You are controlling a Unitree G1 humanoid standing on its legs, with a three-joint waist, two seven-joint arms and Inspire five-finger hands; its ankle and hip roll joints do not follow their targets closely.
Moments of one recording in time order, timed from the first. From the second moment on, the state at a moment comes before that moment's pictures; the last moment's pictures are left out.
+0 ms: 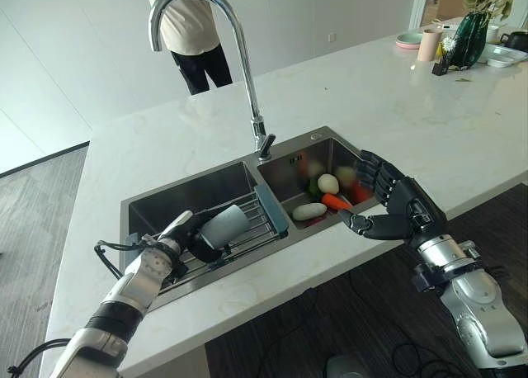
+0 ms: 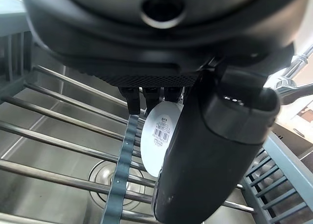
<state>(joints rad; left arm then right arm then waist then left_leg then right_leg) -0.35 0.68 -0.32 0.43 0.09 0.22 -0.13 0.04 -0.56 -0.02 -0.30 0.43 0.03 0.14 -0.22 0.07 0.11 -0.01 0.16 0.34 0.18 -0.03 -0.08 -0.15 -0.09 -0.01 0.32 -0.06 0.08</state>
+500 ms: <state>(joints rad) -0.38 0.65 -0.32 0.46 0.08 0.22 -0.11 0.04 -0.56 -0.02 -0.30 0.43 0.03 0.14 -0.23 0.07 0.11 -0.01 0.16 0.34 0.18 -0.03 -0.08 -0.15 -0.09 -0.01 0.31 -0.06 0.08</state>
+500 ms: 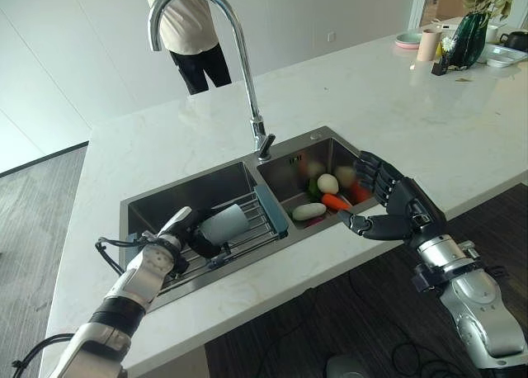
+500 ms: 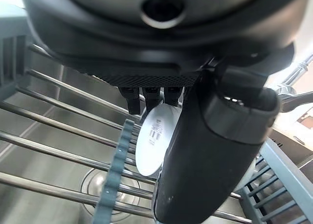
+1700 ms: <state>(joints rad) -0.44 0.64 -0.36 0.53 0.09 0.24 -0.11 0.04 -0.58 -0.01 -0.30 0.43 0.07 0.18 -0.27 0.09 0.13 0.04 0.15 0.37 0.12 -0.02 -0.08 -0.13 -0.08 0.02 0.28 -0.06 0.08</state>
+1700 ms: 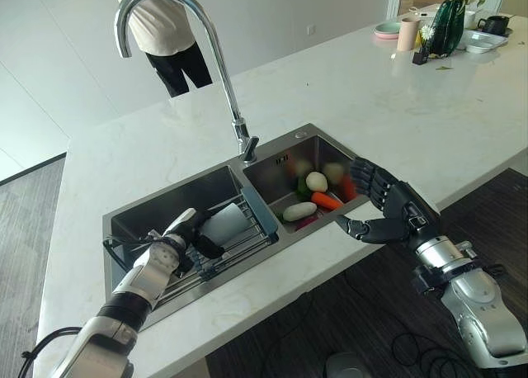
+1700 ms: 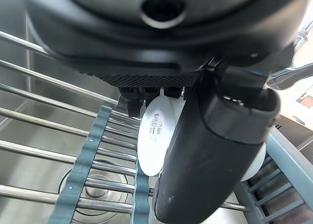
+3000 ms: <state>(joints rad) -0.58 0.64 -0.45 0.64 0.20 0.25 -0.17 0.03 -0.60 -0.01 -0.30 0.43 0.10 0.22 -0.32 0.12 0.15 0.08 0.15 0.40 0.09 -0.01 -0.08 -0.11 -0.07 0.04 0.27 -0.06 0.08</state>
